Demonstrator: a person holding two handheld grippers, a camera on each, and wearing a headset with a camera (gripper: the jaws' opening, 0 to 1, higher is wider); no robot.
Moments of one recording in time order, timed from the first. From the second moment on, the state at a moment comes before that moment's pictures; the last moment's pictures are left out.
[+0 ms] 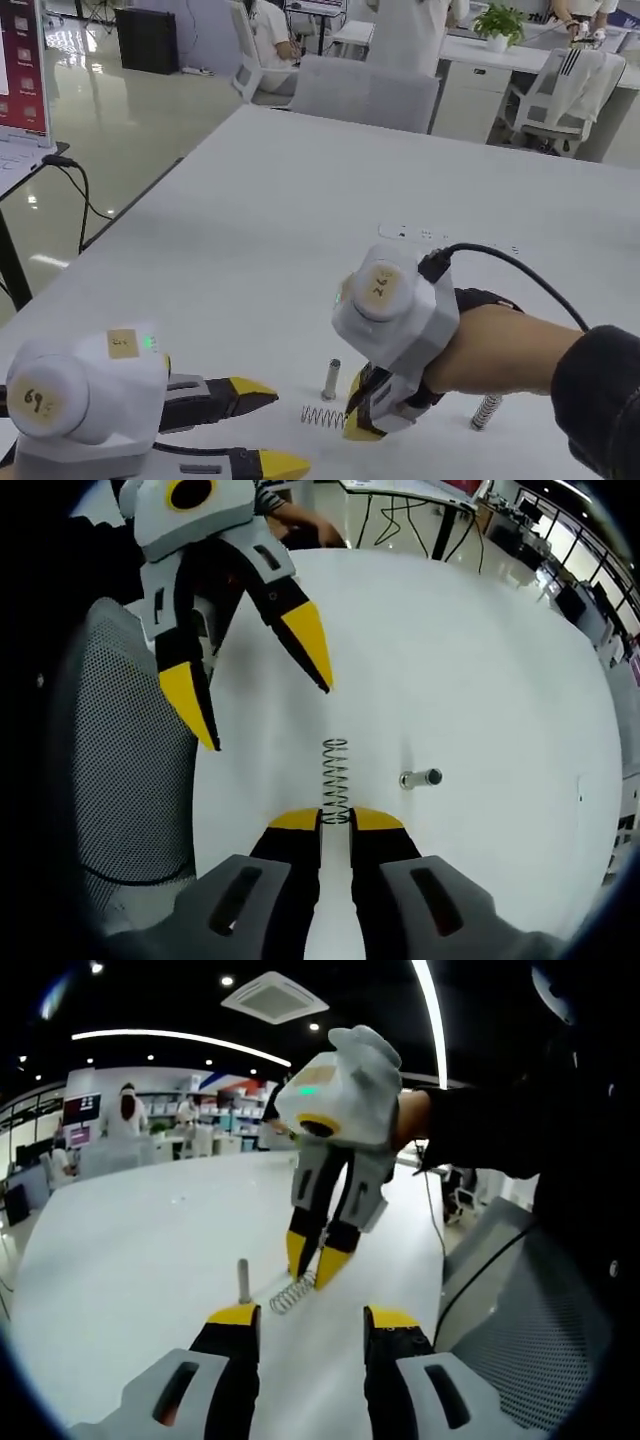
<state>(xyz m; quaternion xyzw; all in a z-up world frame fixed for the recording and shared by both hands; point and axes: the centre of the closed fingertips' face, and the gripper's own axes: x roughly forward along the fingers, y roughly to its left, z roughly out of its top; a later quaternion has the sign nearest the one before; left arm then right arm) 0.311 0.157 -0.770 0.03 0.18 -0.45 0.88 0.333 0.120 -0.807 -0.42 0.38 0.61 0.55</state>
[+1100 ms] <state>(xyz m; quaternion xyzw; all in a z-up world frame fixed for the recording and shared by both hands) 0.293 0.134 -0.758 0.07 0.15 -0.50 0.85 0.287 0.118 -0.772 -0.45 0.34 0.66 0.50</state>
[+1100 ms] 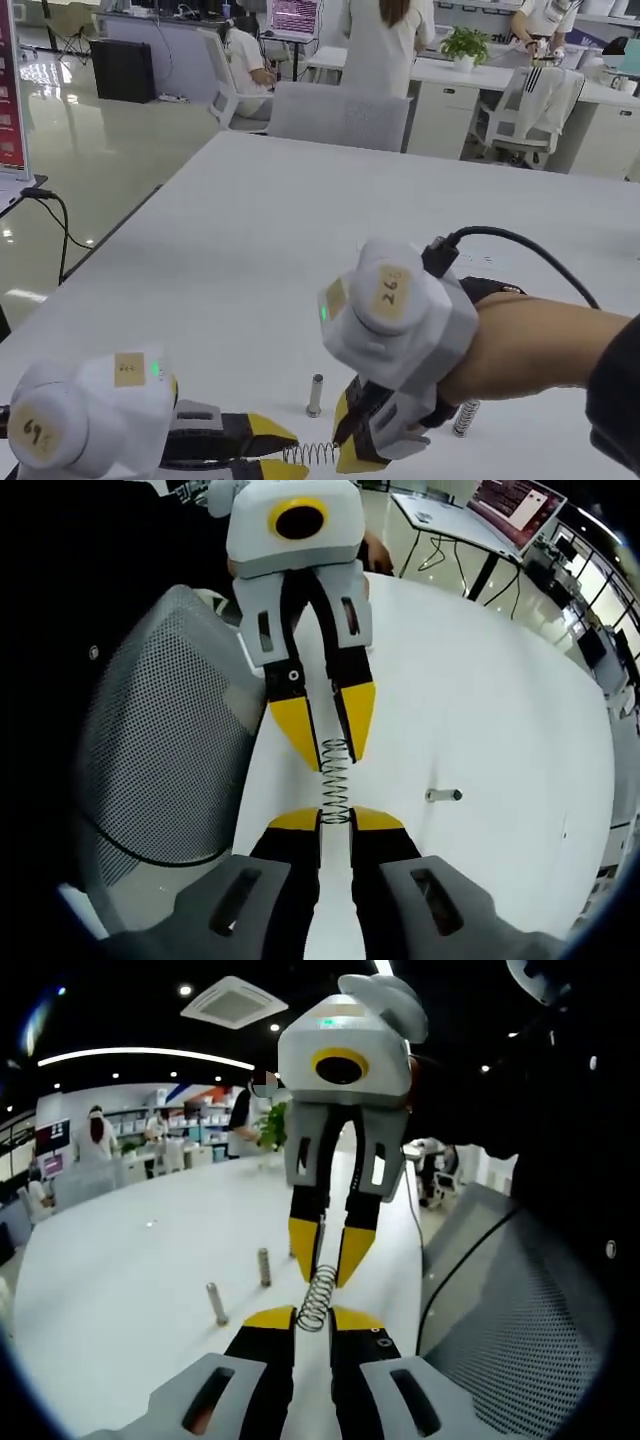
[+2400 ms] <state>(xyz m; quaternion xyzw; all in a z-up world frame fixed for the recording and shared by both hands) 0.289 0.126 -0.757 0.08 0.15 -0.51 0.84 0.278 0.144 -0.728 -0.46 0.29 0.66 0.53</state>
